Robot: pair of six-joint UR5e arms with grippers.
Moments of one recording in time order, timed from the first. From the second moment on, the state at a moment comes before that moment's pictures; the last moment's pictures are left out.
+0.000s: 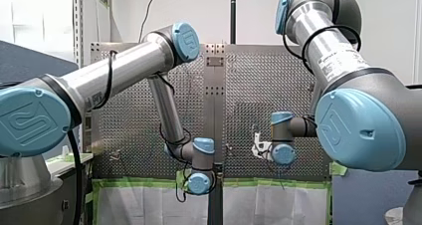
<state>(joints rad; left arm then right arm) -0.70 -2.60 -1.73 -2.04 -2.11 -1.83 1.98 -0.77 1.86 -0.94 1.73 1.65</state>
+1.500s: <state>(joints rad) -0.65 -2.60 -1.53 -2.18 -2.08 -1.69 1.93 -0.77 1.77 -0.83 1.71 1.66</state>
